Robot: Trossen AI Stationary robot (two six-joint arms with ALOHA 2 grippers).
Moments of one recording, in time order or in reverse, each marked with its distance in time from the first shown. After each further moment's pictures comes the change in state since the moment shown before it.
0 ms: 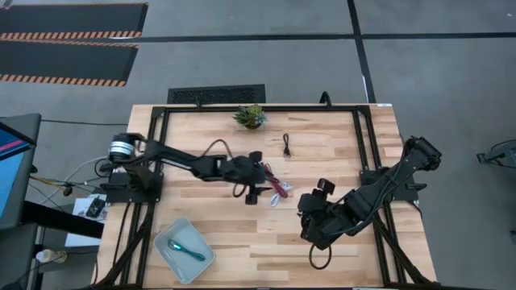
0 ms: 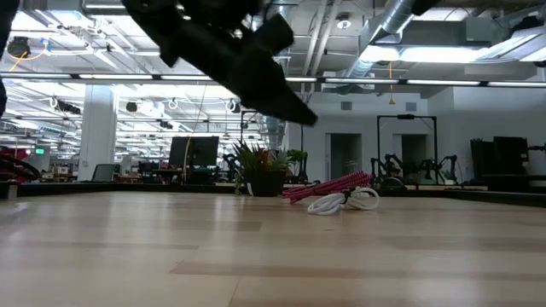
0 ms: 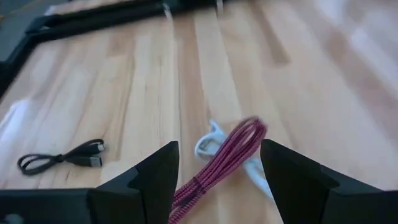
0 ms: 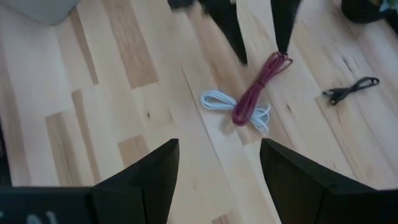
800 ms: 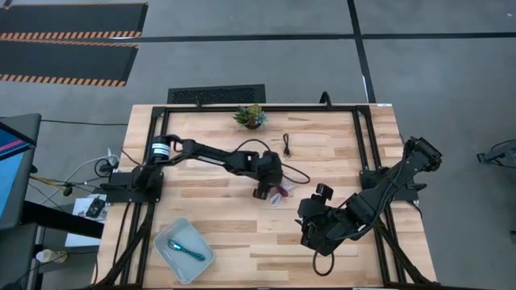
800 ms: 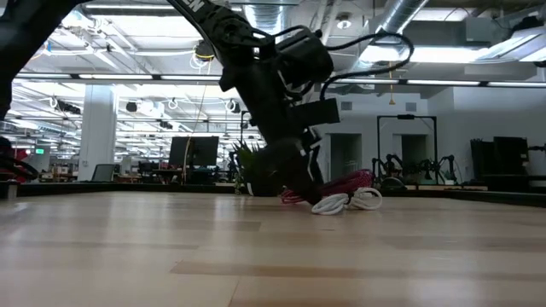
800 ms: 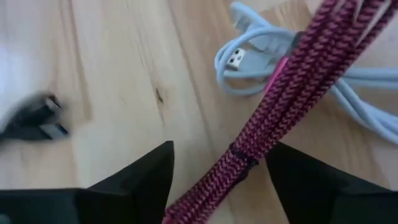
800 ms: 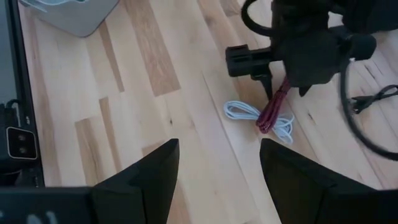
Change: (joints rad) left arm 0.084 0.357 0.421 -0.511 -0.012 0.209; right arm 0.035 0.003 0.000 0.076 0.001 0.005
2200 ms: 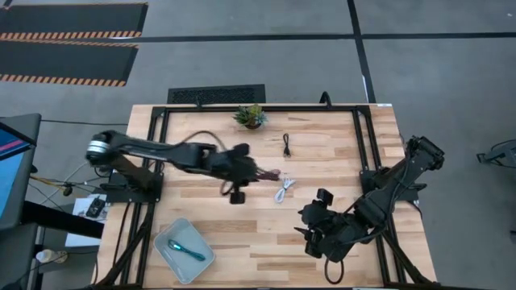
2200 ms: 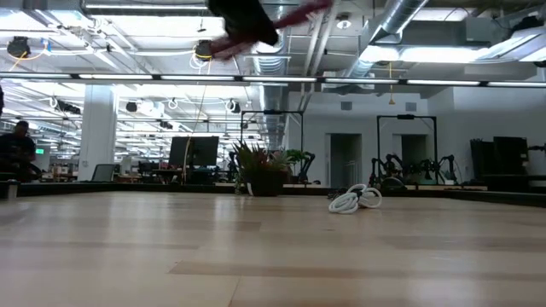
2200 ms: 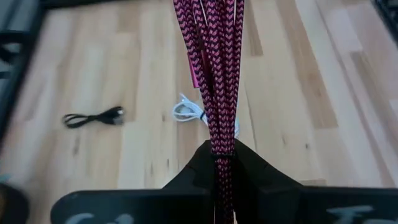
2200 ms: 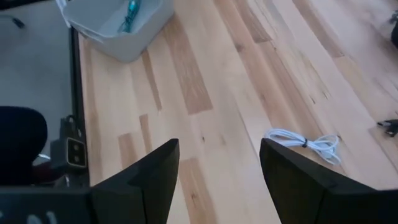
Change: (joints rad) left arm -0.174 -0.589 -0.080 -0.278 -0.071 -0.373; right arm 0.050 -0.028 0.002 0.113 0.032 -0.027
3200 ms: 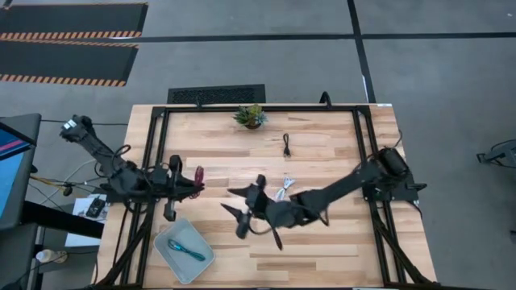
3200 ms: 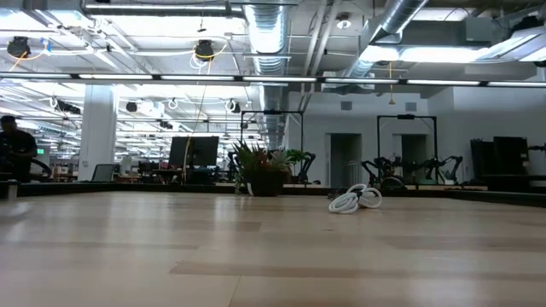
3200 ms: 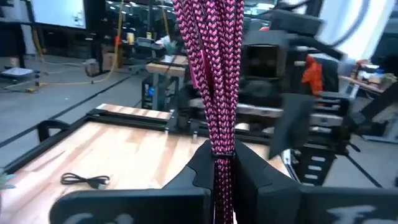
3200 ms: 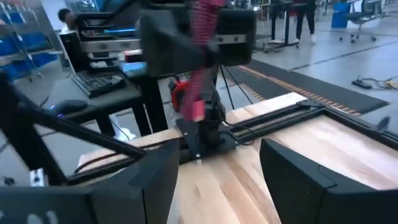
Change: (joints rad) left arm -0.590 -0.826 -0.763 0.692 -0.631 -0.189; right arm -0.303 0.345 0.000 1.243 0.123 -0.610
